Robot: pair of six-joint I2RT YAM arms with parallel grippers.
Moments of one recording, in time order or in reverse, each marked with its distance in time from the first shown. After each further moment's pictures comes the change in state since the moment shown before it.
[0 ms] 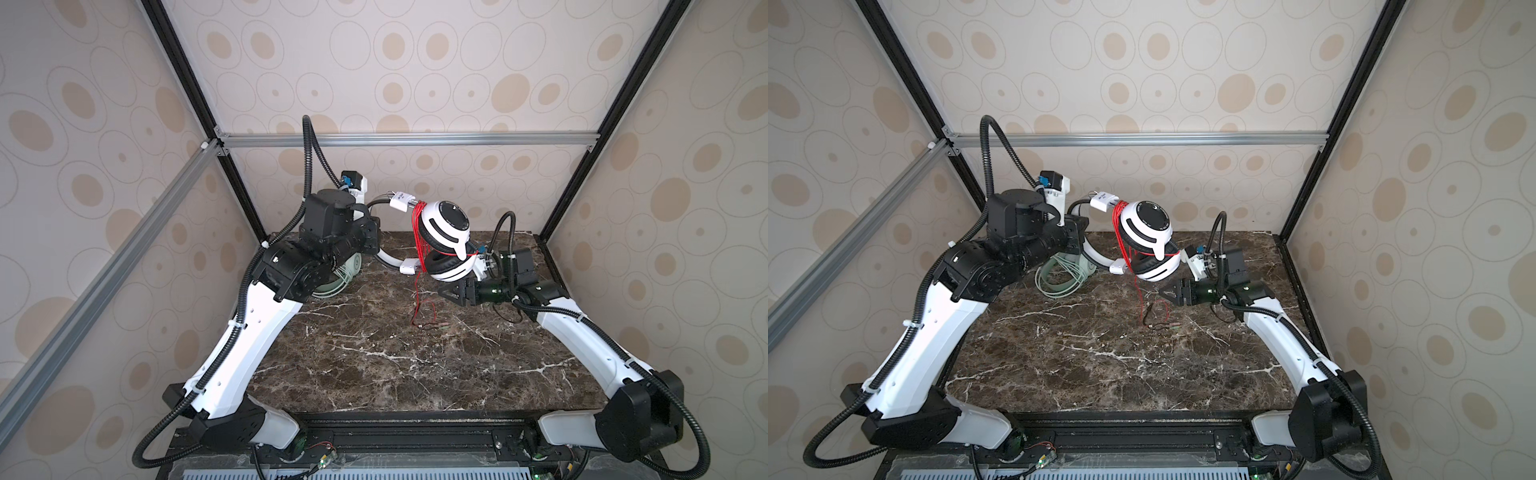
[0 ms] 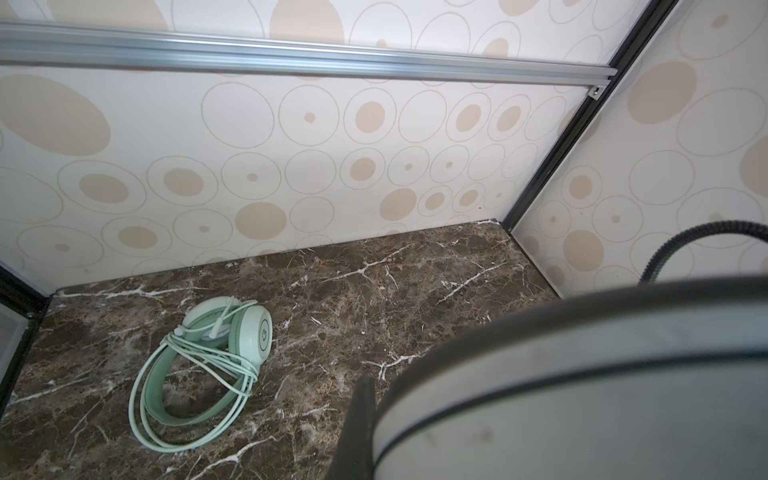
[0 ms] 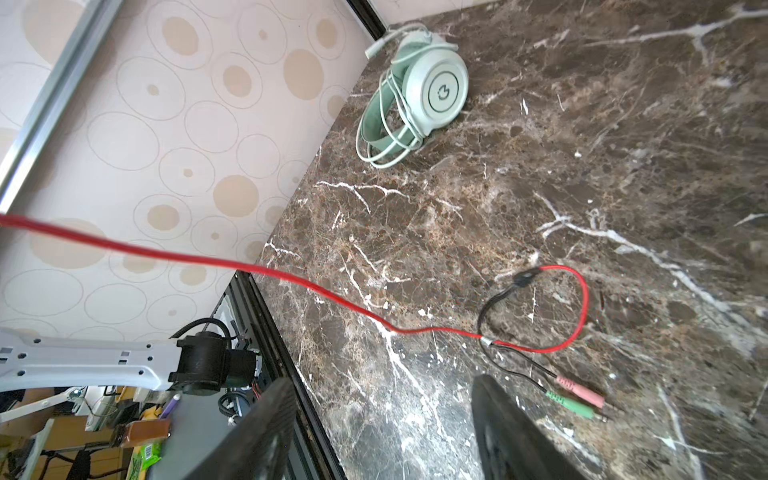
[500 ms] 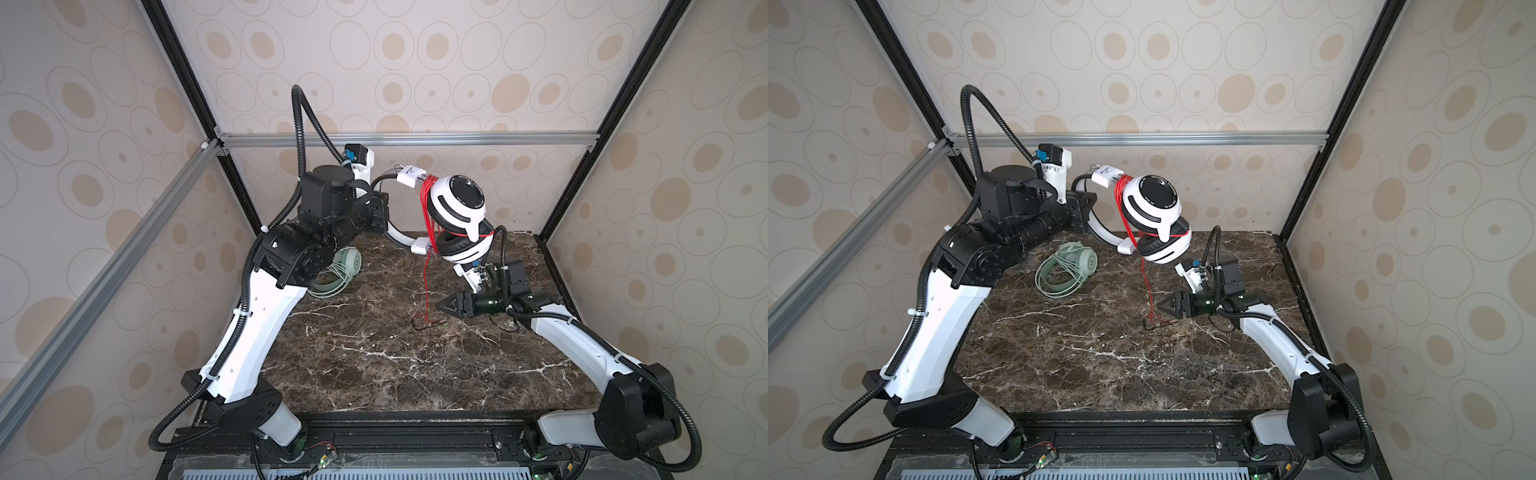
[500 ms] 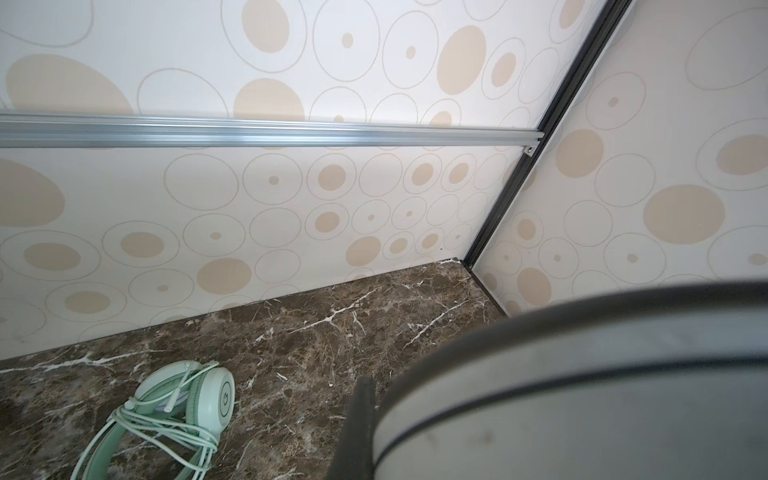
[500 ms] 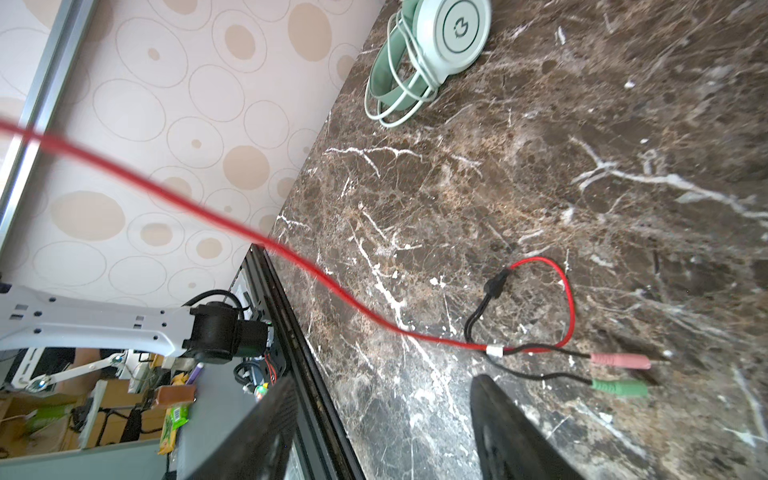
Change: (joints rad) left arm 0.000 0.123 0.262 -0.003 0.080 0.008; right arm 0.010 -0.001 -0.134 0.075 -0.087 -0.003
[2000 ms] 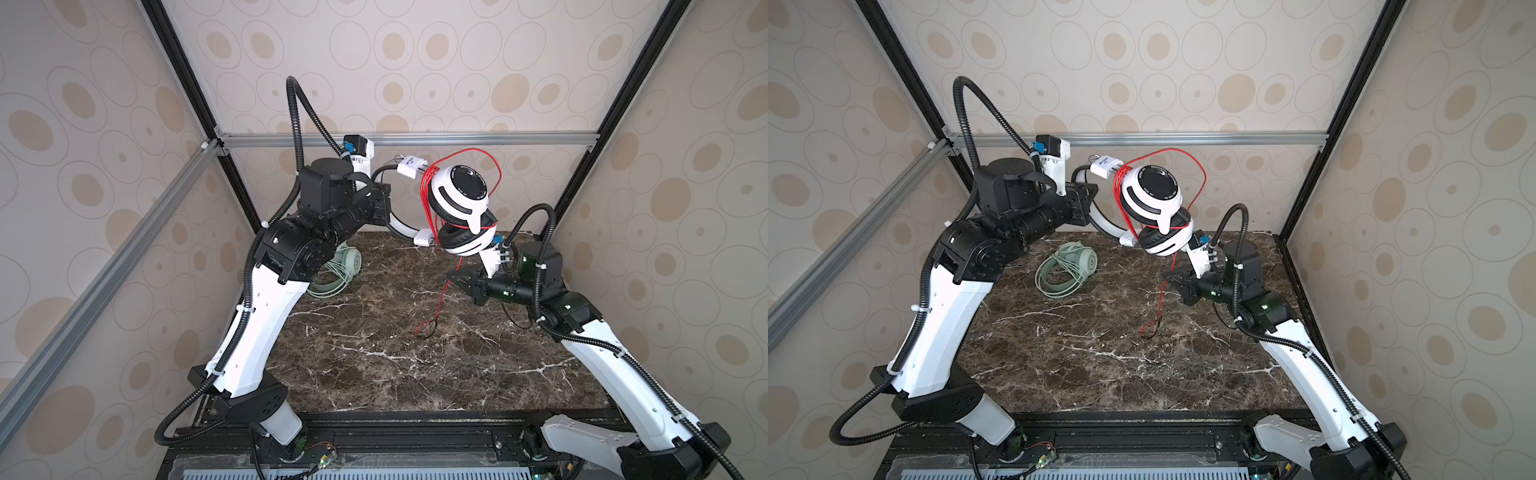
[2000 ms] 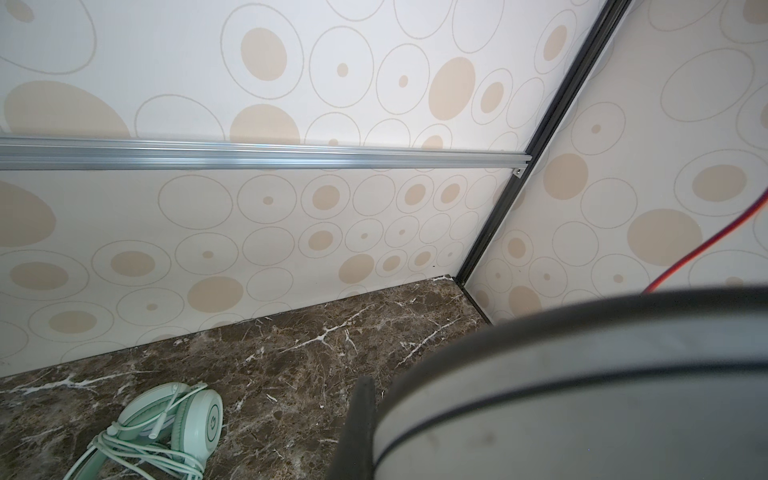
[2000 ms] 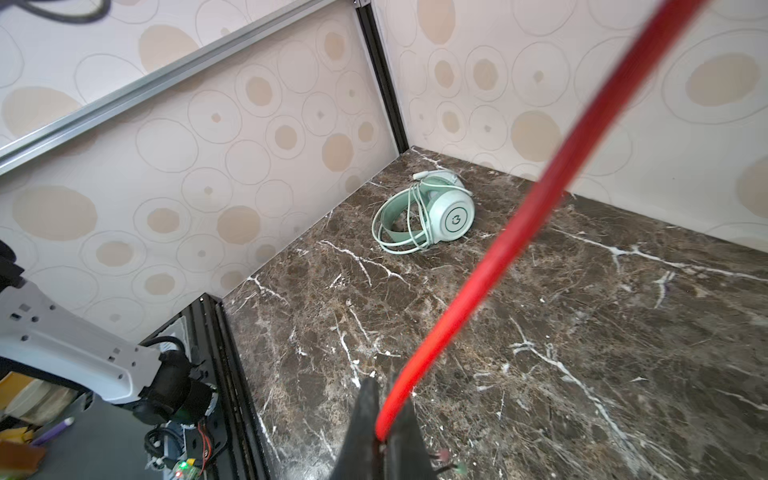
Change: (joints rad) left arm 0.006 0.035 0.062 0.013 0.007 -0.010; right arm 0.112 -0.222 0.214 -0.023 0.277 -0.103
